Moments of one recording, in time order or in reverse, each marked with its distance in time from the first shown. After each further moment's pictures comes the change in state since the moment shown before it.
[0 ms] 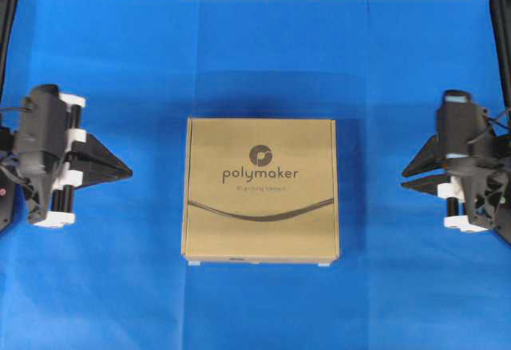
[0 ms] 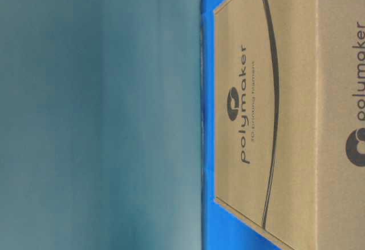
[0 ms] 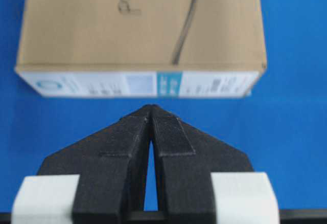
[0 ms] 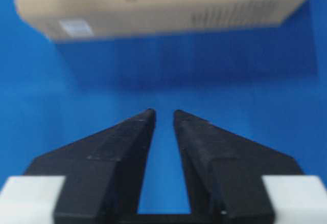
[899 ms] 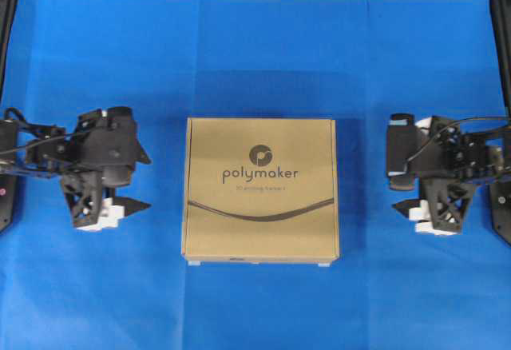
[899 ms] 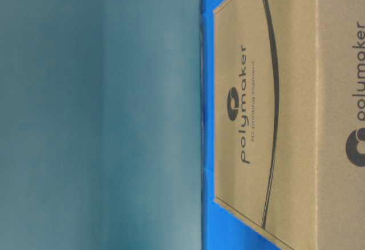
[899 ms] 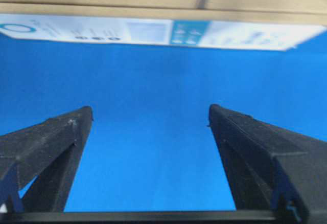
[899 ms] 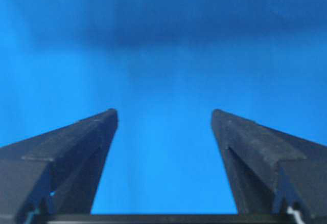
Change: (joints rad) left arm 0.035 0.316 -0.029 0.002 -0.052 -0.014; right arm -0.005 0.273 0.009 -0.015 -0.098 0.002
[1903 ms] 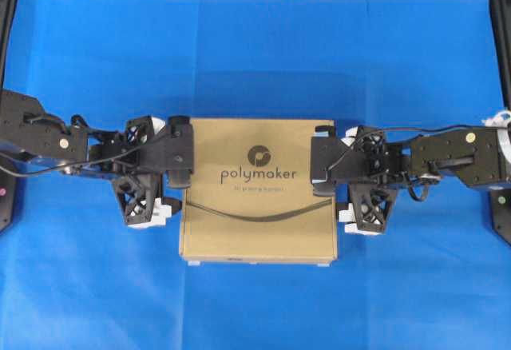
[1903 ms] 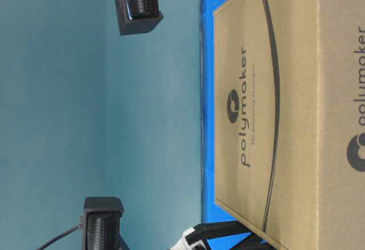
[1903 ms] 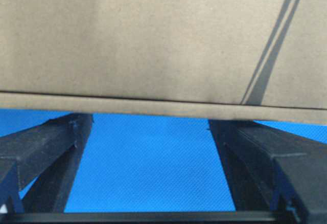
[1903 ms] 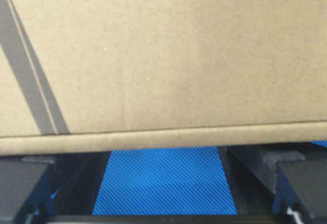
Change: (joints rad) left arm 0.023 0.296 -0.137 0.002 -0.103 0.031; right arm -0.012 0.411 -0.186 -0.008 -0.259 -0.021
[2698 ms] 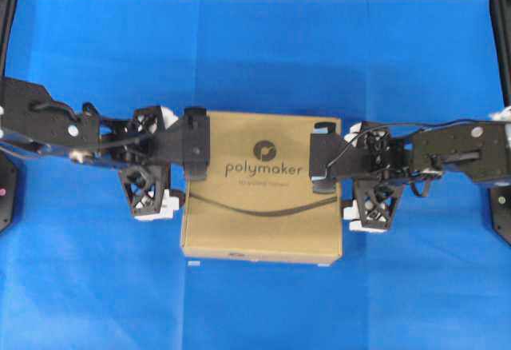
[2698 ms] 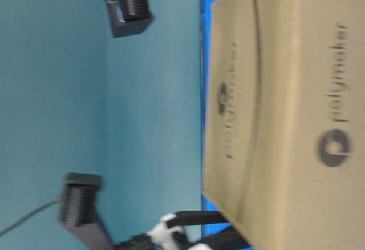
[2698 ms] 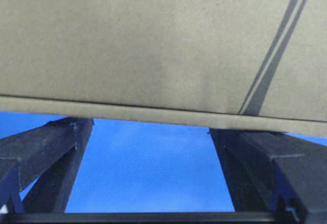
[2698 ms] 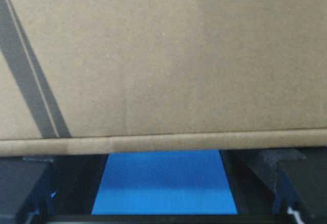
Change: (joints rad) left arm 0.017 -0.038 -0.130 0.006 0.218 0.017; right arm -0.006 -0.072 -0.043 0.000 0.178 -0.003
